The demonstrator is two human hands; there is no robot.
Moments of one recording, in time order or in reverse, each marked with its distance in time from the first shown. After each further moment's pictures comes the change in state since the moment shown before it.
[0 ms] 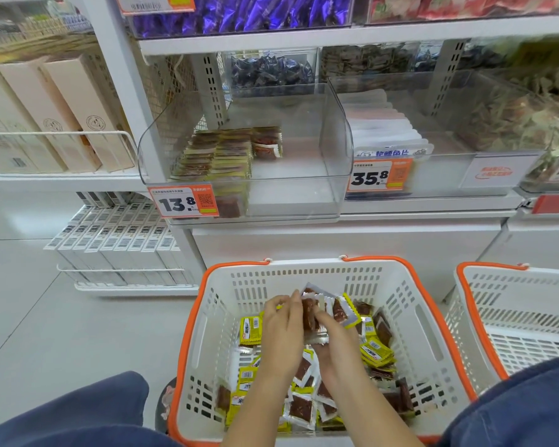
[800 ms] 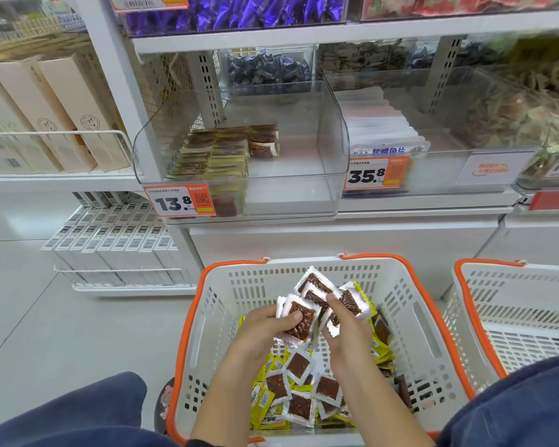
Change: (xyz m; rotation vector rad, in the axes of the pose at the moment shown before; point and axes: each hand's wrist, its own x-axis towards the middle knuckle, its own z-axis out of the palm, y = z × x) left_hand 0.020 -0.017 -0.038 -0.340 -0.330 -0.272; right_hand -0.014 -0.031 0.006 -0.023 0.156 -0.057
